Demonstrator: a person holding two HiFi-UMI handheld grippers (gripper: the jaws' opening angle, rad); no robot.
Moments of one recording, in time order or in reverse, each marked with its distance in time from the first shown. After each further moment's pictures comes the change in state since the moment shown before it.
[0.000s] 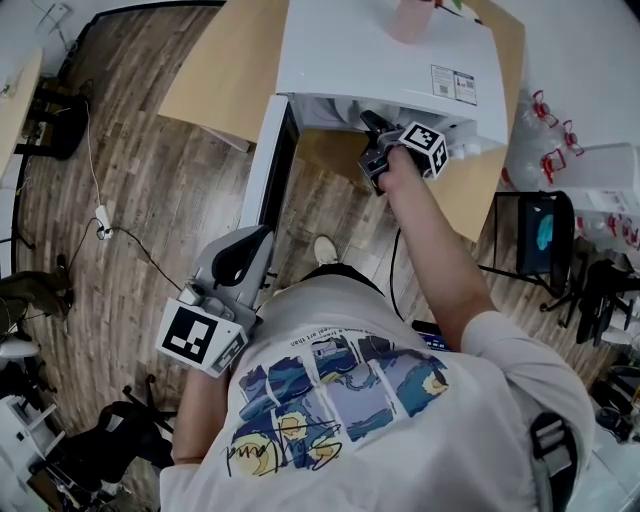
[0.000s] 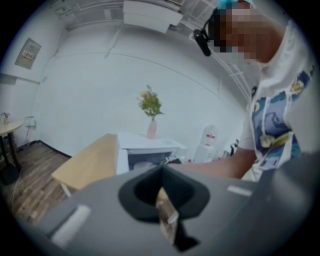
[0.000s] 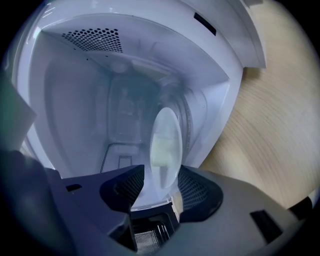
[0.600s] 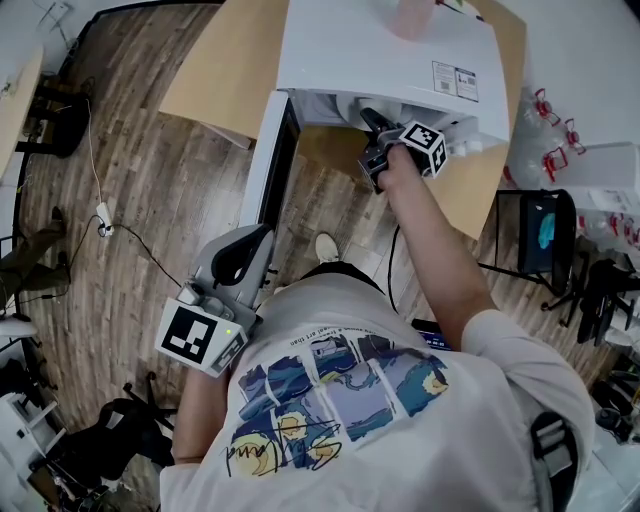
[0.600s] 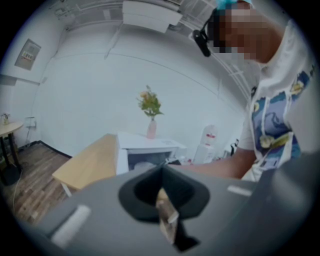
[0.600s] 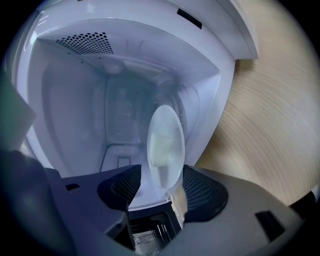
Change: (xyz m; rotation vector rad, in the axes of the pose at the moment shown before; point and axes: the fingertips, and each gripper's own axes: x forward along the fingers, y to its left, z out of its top) left arm -0.004 -0.003 0.000 0.004 0.004 0.004; right arm 0.000 -0.006 -0.006 0.036 0.001 0.003
